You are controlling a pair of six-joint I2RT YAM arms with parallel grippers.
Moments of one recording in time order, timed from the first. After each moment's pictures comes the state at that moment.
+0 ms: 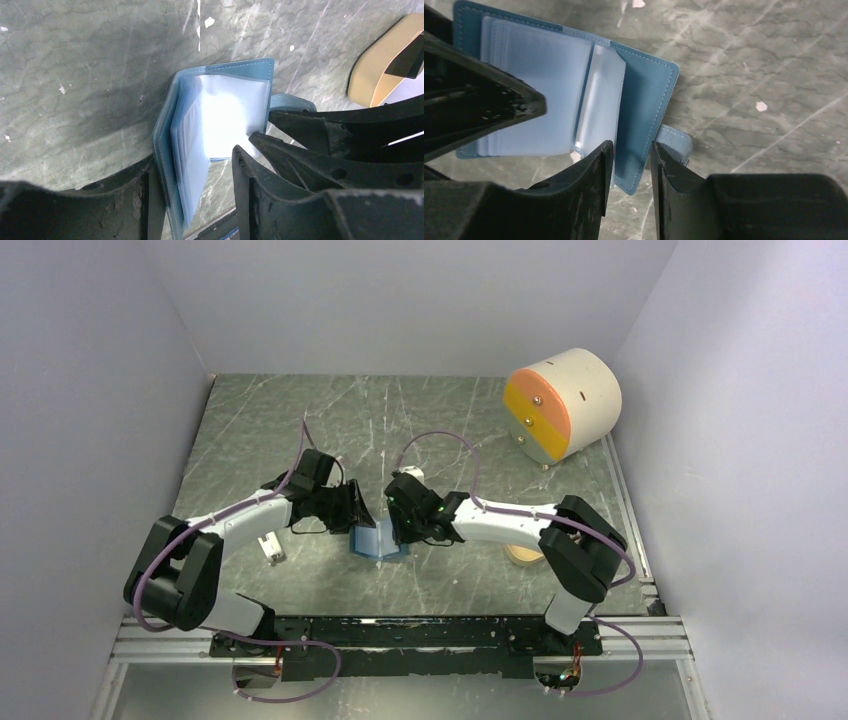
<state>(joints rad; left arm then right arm) -0.43 1.43 0.72 -0.27 0.39 -0.66 0.97 1.69 1.01 -0.29 0.14 0.61</state>
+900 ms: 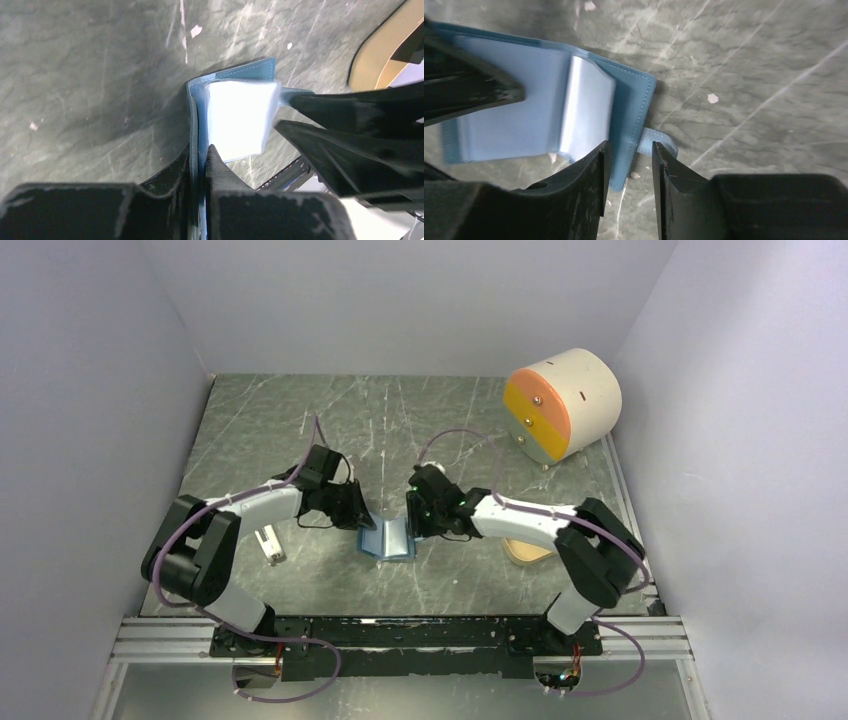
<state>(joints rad) -0.43 1.53 0.76 -0.26 0.46 -0.61 0.87 1.65 0.92 -0.23 0.05 0.61</state>
